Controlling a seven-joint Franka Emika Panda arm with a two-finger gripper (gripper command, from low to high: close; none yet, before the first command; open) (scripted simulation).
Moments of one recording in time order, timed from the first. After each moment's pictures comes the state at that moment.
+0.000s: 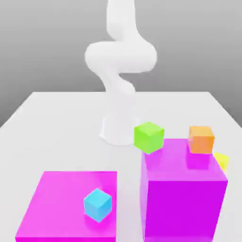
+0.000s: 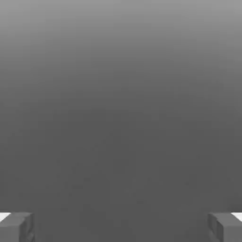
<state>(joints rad) 0.05 -0.71 0.04 -2.34 0.03 2.35 0.79</state>
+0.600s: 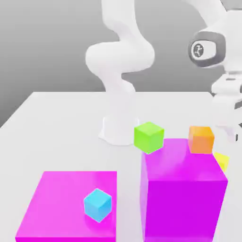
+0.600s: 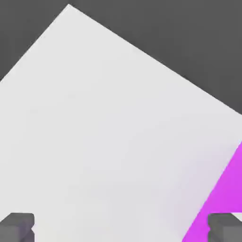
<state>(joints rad) 0.44 -0.05 0.44 -2.67 0.01 2.74 0.90</state>
